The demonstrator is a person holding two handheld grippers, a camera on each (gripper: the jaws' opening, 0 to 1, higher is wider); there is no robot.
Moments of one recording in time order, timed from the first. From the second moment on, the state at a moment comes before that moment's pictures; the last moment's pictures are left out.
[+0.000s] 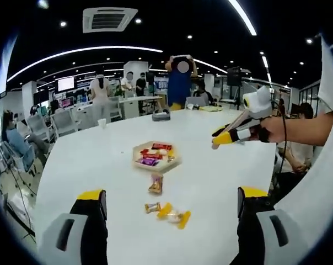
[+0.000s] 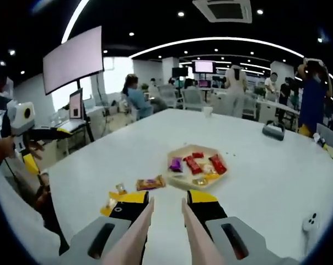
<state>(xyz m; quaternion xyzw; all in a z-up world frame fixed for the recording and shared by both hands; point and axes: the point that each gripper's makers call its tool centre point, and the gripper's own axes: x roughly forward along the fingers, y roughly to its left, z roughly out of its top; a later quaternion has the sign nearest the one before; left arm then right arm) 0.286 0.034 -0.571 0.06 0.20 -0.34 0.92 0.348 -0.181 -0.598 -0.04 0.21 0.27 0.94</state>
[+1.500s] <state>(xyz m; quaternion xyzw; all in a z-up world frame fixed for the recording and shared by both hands) 0.272 0.077 -0.580 0.04 0.20 -0.30 0.93 0.318 -0.072 -0.639 -0.06 0.28 0.38 0.88</state>
